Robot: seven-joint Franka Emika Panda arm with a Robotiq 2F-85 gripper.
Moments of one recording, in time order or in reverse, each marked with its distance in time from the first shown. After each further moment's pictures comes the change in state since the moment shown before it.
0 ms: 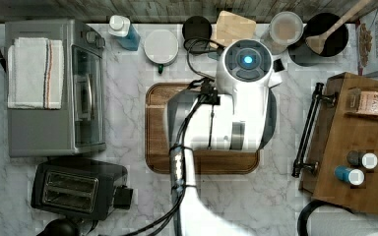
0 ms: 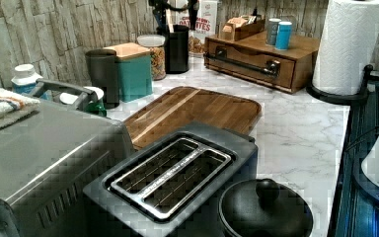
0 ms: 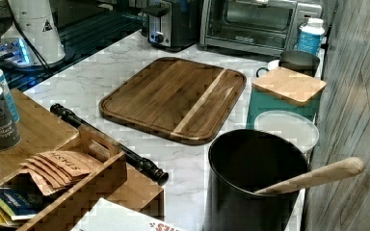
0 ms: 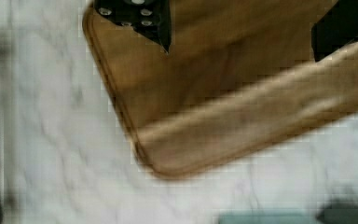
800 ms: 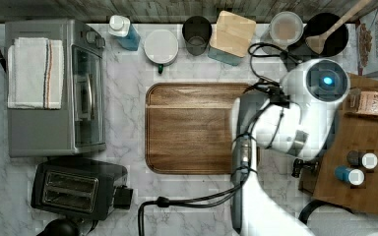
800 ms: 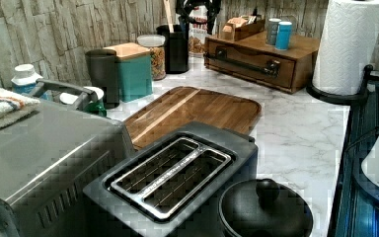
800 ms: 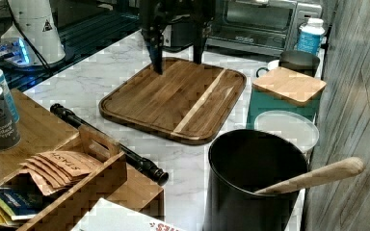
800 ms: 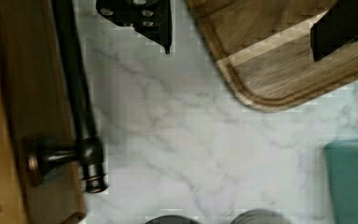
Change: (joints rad) arm -0.181 0.064 -0.058 -0.033 -0.003 0.192 -0.154
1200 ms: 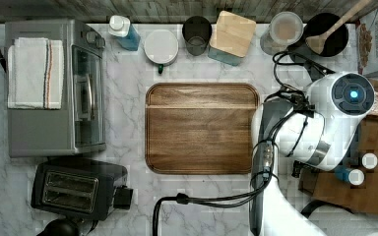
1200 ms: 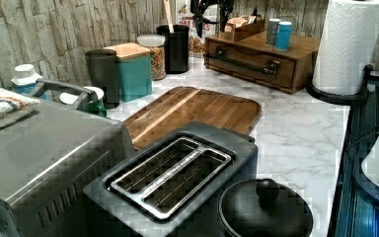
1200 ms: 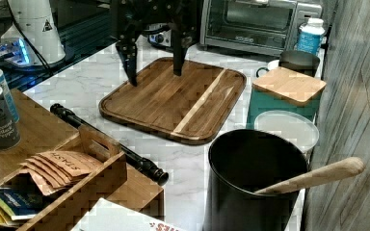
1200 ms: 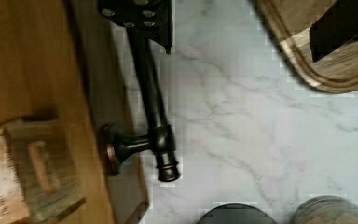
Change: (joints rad) arm -0.062 0.000 -0.015 -0.019 -0.057 0.038 -0.028
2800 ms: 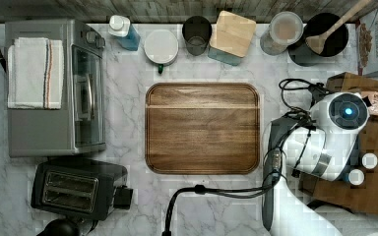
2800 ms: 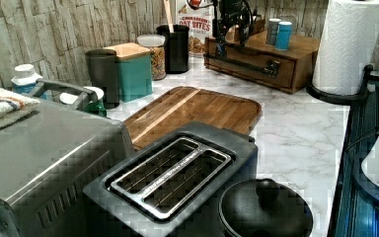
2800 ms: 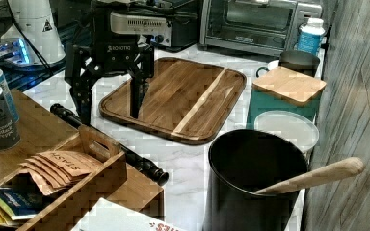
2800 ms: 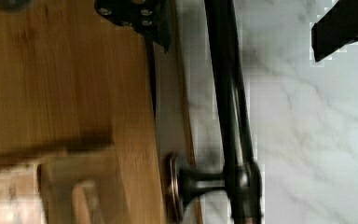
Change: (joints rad) arm -0.054 0.067 -0.038 -0.104 -0.111 0.149 -0.070
